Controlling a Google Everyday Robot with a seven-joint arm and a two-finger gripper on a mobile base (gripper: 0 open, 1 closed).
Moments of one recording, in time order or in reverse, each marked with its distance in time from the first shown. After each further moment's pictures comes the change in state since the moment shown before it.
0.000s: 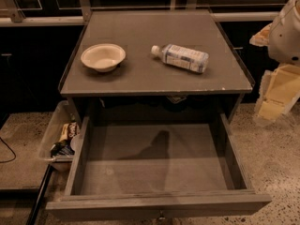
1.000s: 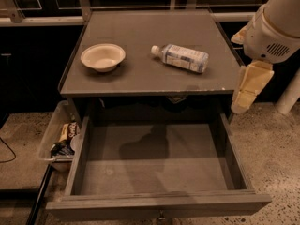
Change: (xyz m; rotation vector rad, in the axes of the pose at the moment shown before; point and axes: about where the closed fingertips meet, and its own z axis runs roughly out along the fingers) arm -0.016 -0.042 0.041 0.016 -0.036 -0.023
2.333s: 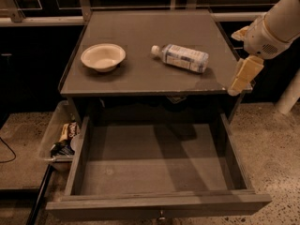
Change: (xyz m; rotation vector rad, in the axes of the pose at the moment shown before) arm 0.027 -0.094 0.066 0.054 -0.162 0.019
